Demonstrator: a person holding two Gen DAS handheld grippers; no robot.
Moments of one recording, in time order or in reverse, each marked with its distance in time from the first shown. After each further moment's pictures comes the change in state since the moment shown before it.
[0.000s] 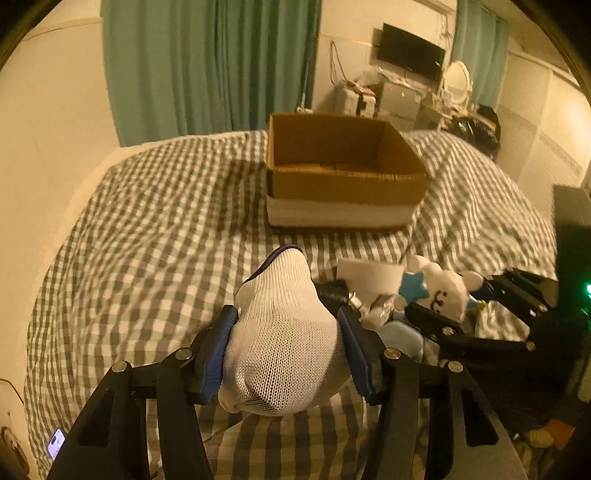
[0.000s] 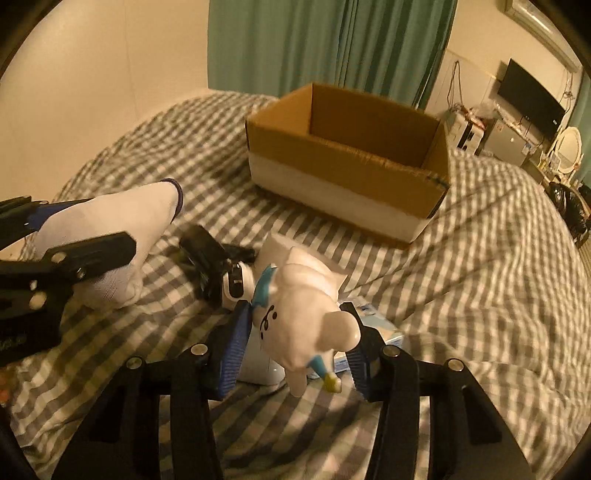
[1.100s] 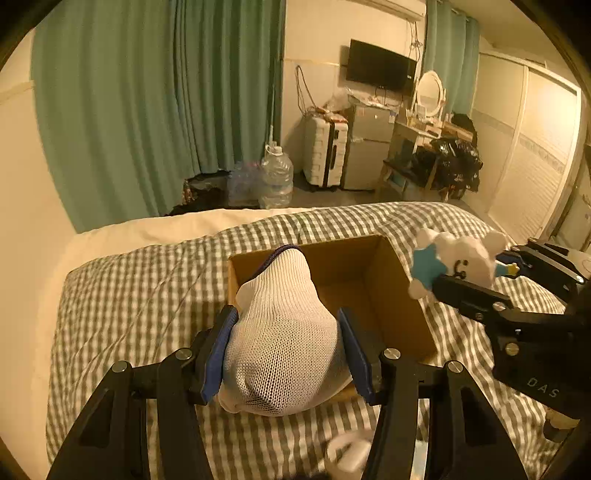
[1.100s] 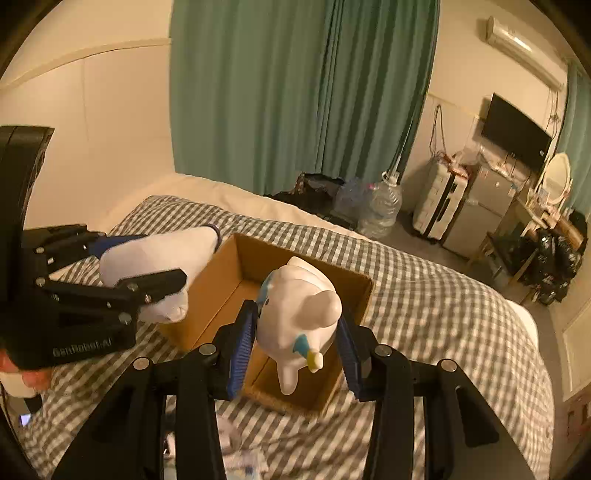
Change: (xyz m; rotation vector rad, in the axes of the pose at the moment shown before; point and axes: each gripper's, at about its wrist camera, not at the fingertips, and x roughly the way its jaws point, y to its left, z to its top) left arm 0.078 -0.027 0.216 0.133 -0.067 -0.096; right arm -0.022 -0.122 0.188 0.045 -0.172 -0.025
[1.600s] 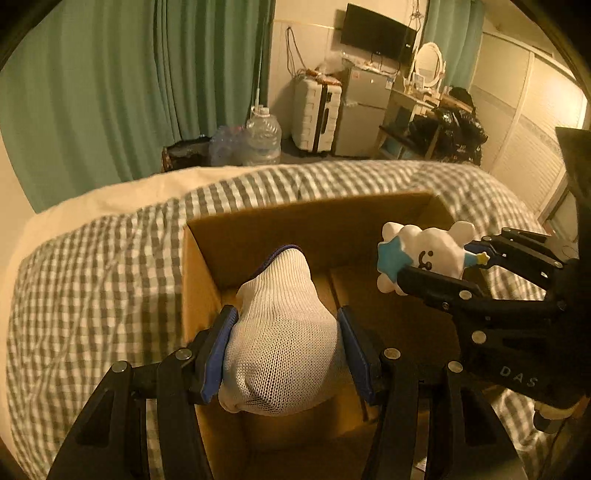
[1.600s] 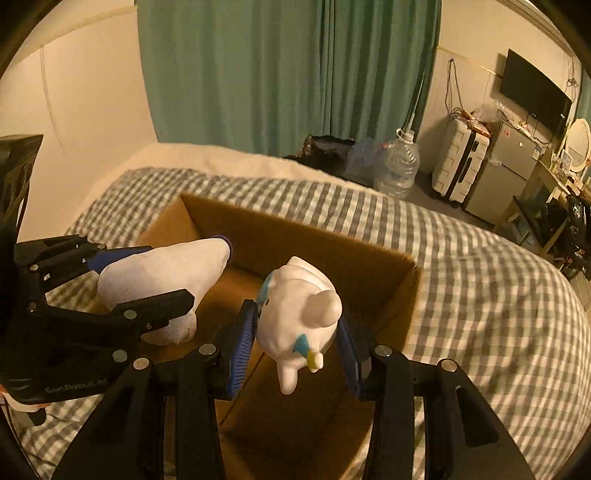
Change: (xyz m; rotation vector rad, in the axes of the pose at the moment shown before) left arm 0.123 0.012 -0.016 0.008 0.123 -0.061; right arm 0.136 -0.032 -0.017 0.046 0.132 0.058
